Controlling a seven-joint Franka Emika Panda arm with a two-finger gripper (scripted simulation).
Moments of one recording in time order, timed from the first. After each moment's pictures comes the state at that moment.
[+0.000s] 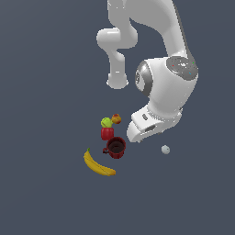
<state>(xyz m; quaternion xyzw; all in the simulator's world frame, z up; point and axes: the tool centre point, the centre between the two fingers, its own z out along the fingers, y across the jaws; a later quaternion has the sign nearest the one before) 0.065 0.128 0.190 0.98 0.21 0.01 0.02</state>
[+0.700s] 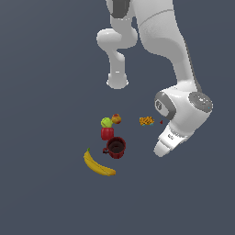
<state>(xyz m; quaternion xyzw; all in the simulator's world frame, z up) 0.054 0.236 0.084 0.94 0.35 0.00 0.00</state>
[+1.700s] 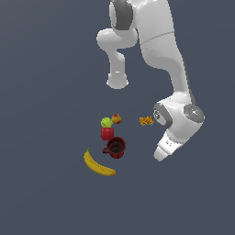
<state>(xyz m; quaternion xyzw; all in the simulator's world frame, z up) 0.049 0.248 0.027 0.93 0.36 0.00 0.00</state>
